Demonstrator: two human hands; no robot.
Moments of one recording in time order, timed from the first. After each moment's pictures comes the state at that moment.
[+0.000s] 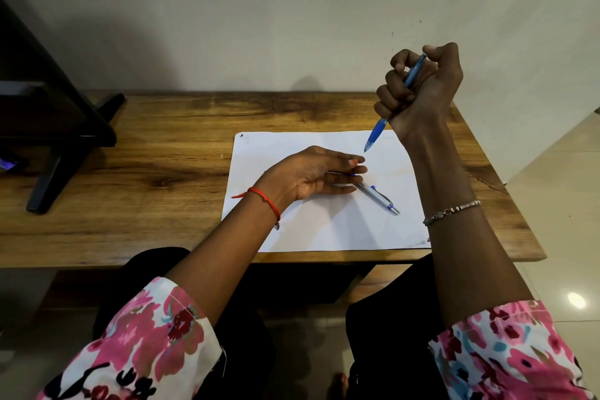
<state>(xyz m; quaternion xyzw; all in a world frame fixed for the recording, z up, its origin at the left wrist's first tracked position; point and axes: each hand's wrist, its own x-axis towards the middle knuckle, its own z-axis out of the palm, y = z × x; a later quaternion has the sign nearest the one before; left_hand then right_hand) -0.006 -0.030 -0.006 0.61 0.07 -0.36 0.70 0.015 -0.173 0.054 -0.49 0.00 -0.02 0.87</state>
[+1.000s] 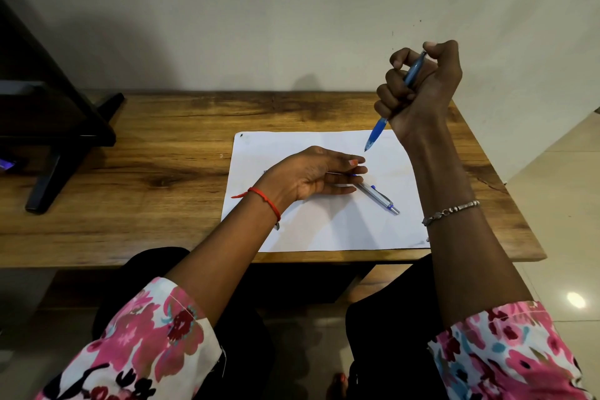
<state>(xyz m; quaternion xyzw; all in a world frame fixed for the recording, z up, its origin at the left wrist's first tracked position) -0.005 -0.031 -0.007 0.61 0.07 -0.36 0.70 0.016 -0.173 0.053 -0.50 0.01 -0.03 0.87</state>
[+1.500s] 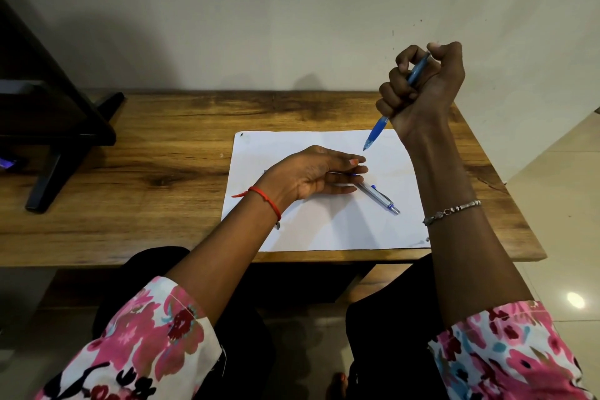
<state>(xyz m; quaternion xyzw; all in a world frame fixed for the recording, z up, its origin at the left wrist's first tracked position) -0.005 -0.031 -0.007 0.62 0.07 -0.36 0.70 0.018 -0.175 0.052 -0.48 0.01 -0.04 0.87</state>
